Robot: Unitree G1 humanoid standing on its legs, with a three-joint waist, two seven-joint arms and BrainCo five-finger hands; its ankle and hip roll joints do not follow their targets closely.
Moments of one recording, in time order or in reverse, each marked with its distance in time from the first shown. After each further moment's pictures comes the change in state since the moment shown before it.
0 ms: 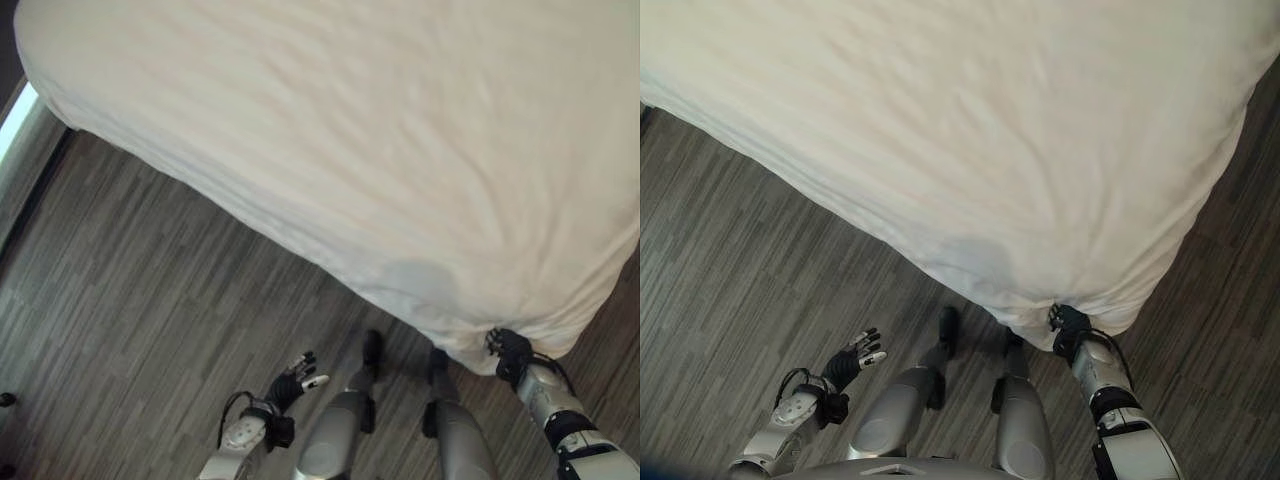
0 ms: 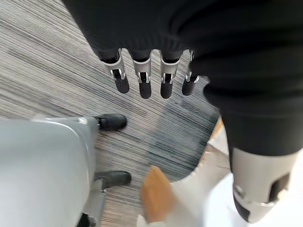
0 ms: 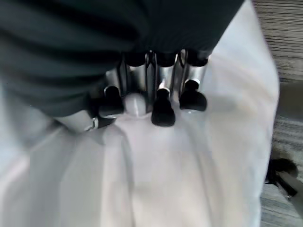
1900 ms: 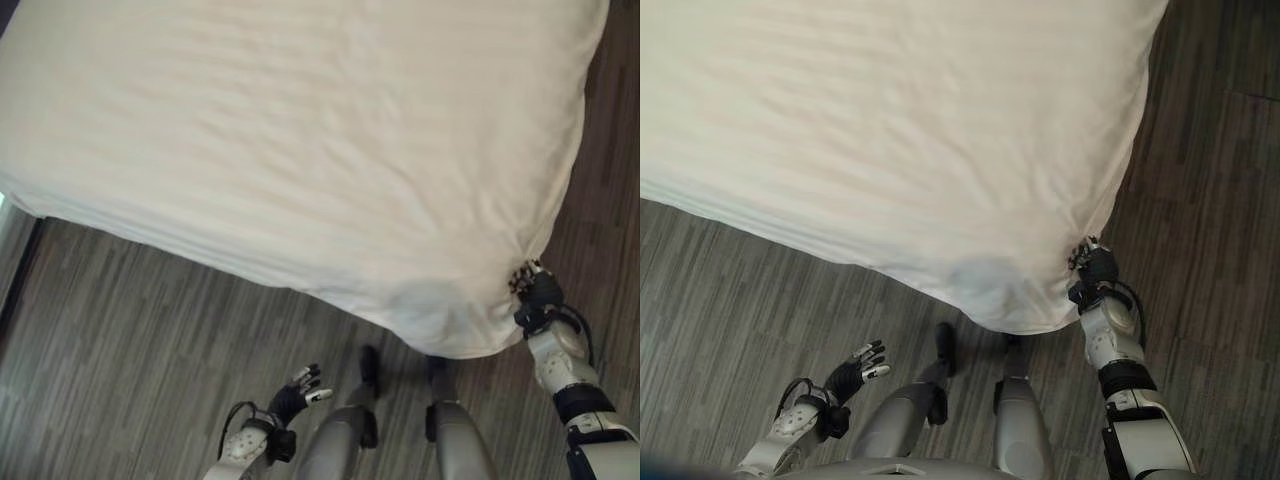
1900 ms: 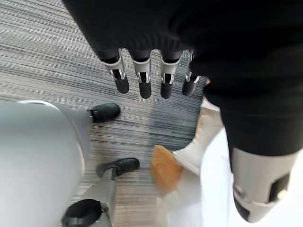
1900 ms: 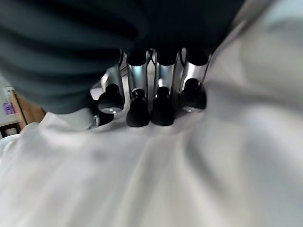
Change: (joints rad) left arm 0.010 0.009 -0.060 -0.009 0.003 0.003 -0.015; right arm -0.103 -0.101 -0.066 -0.204 0.196 -0.074 -0.094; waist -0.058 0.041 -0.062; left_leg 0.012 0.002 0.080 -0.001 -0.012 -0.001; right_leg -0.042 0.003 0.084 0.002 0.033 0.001
